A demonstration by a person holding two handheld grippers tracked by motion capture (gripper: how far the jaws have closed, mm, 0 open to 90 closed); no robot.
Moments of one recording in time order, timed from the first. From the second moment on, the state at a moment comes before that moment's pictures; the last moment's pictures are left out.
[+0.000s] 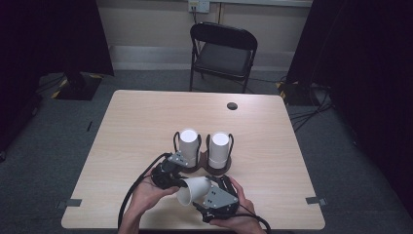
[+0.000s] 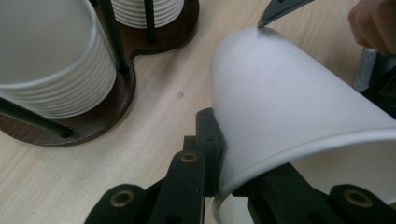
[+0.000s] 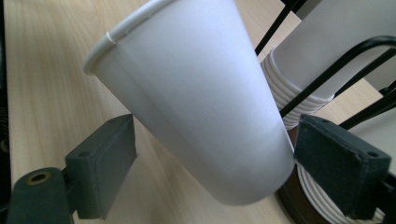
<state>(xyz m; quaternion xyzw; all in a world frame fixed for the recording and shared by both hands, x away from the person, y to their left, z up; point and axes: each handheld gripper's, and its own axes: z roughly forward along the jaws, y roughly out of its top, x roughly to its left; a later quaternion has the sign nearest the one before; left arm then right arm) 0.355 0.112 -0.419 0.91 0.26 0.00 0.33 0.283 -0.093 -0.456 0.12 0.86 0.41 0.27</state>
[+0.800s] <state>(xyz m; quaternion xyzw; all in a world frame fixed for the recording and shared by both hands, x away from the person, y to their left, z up) 0.358 0.088 -0.422 0.91 0.25 -0.03 0.32 0.280 -0.069 -0.460 0.05 0.85 0.41 0.31</state>
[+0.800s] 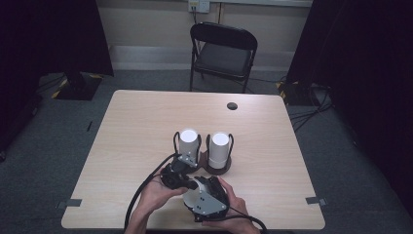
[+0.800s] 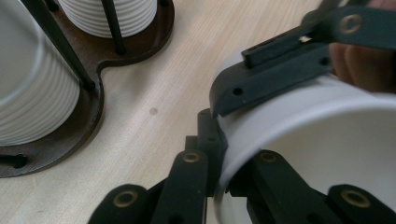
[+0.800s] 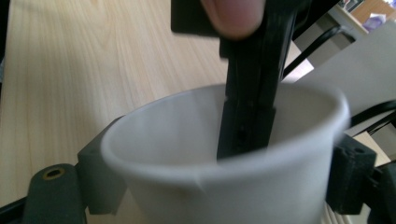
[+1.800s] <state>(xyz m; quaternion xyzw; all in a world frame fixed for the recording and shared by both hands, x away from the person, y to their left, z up) 0.357 0.096 -0.422 0.89 0.27 -0.02 0.37 0.284 -0.077 -0.455 0.10 0.84 0.45 0.30</state>
